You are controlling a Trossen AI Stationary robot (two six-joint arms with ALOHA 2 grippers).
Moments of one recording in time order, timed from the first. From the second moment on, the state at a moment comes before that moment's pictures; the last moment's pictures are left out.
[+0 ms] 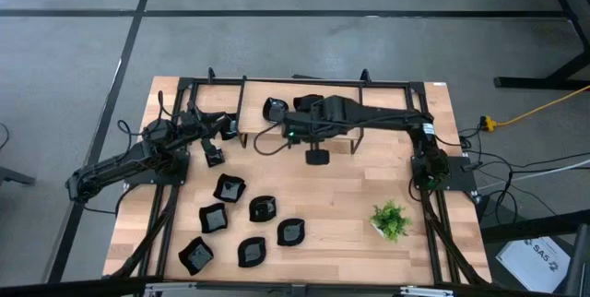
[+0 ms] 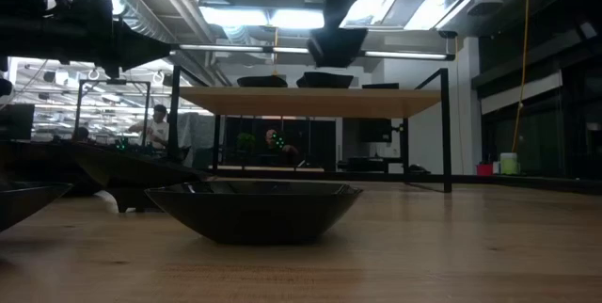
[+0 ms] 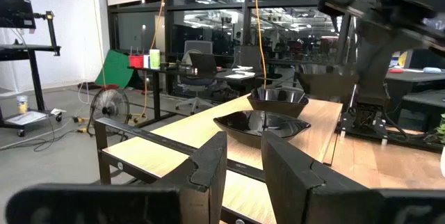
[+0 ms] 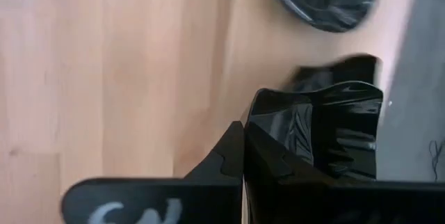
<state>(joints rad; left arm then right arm) 0.46 0.00 0.01 0.12 -0.06 -0.05 -0.01 2.06 2.29 -1.51 0.37 -0.16</state>
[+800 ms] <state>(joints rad) 0.46 0.00 0.01 0.12 -0.06 -0.05 -0.23 2.00 2.26 -1.35 0.14 -0.32</state>
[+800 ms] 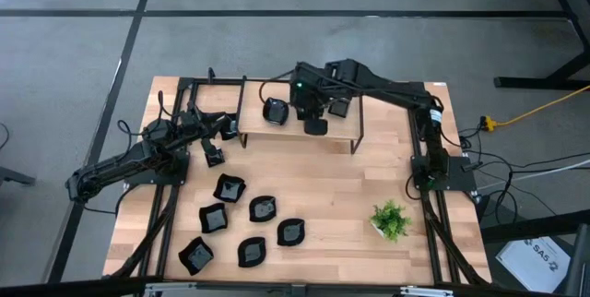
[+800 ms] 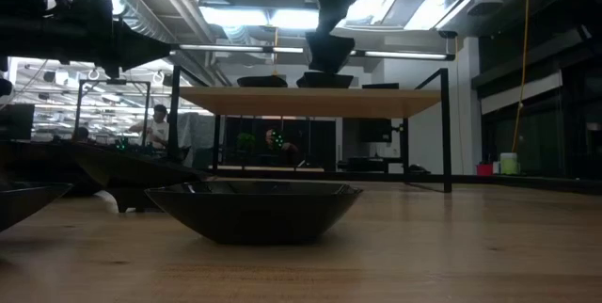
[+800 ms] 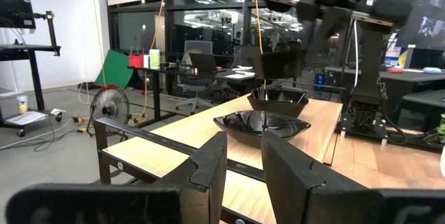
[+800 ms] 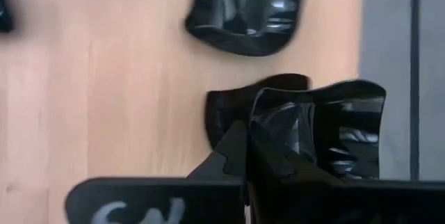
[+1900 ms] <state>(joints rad) 0.46 0.00 0.01 0.12 -0.06 -0.05 -0.23 2.02 2.14 -1.30 0.14 -0.36</state>
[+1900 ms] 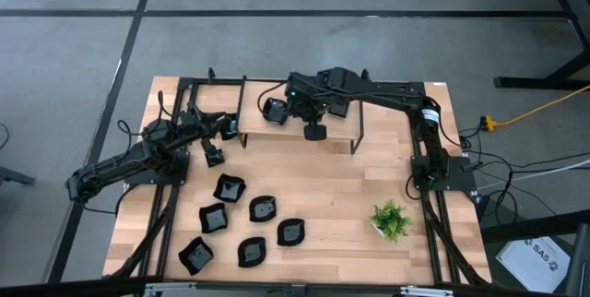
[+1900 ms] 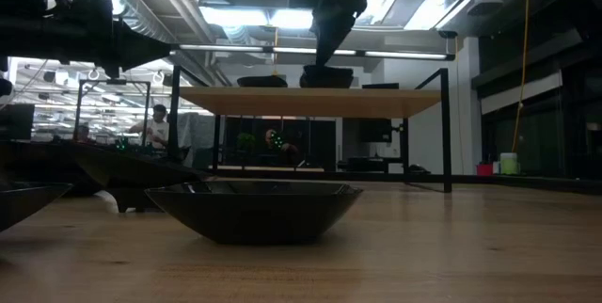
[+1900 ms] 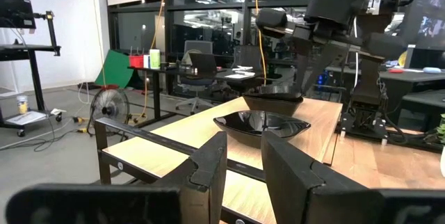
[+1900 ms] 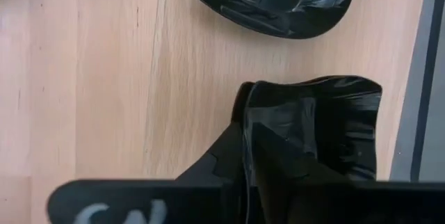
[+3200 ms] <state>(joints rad) 0.46 0.00 0.01 0.12 -0.06 -0.05 -0.05 1.87 2.10 -1.43 -0.13 -0.06</state>
